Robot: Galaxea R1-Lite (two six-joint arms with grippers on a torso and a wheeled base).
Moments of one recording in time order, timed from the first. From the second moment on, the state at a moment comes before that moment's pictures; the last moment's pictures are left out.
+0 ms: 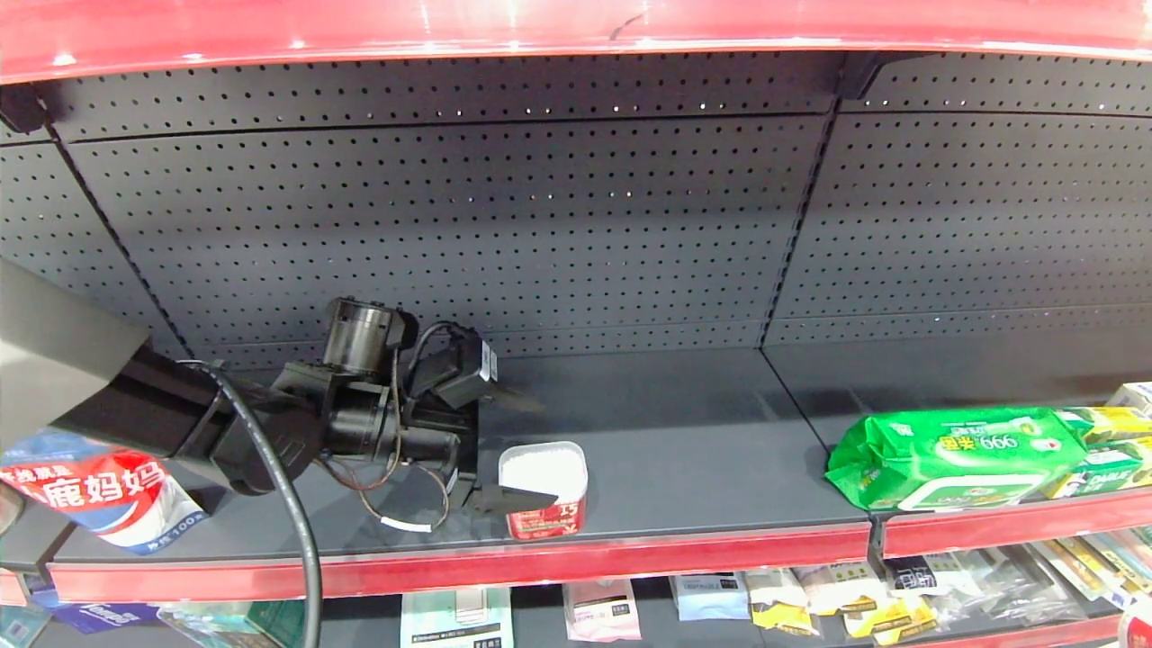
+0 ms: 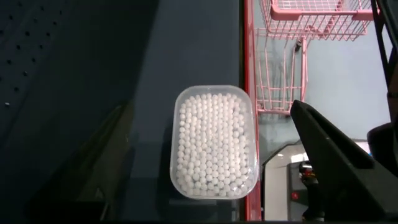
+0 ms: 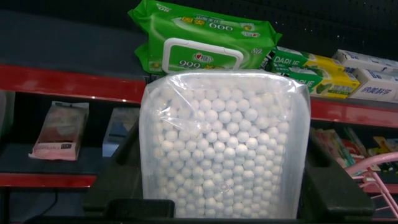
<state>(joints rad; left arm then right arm) -0.37 1.97 -0.90 -0.43 -0.88 0.68 0.13 0.14 -0.03 -0.03 -0.20 -0.24</state>
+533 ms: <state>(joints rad) -0.34 1.96 -0.83 -0.98 -0.42 0.30 0.13 0.15 -0.03 -0.03 -0.20 -0.24</state>
